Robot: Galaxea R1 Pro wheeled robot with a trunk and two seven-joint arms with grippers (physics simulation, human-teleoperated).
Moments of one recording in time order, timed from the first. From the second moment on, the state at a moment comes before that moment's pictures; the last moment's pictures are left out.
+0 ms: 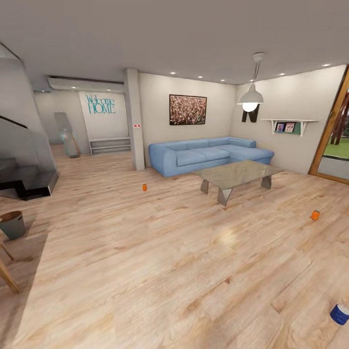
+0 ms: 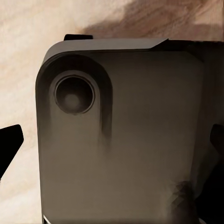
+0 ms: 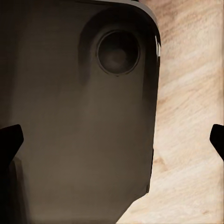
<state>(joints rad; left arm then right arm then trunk) 0.00 -0.04 0.01 -0.07 0.03 -0.06 0.00 0.00 0.00 0.00 0.00 0.01 -0.03 -0.02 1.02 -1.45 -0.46</state>
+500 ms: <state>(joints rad) 0.00 -0.04 0.01 -0.07 0.03 -0.06 0.00 0.00 0.00 0.00 0.00 0.01 -0.03 -0.02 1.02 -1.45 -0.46</state>
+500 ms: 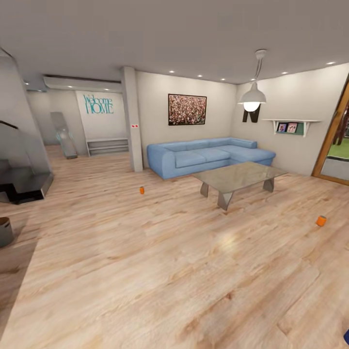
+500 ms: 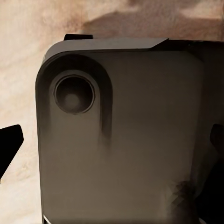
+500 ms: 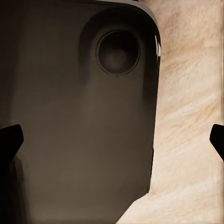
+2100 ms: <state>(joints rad) 0.00 -0.04 0.01 -0.07 0.04 -0.06 0.00 0.00 0.00 0.00 0.00 0.01 -0.05 -0.02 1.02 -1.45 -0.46</state>
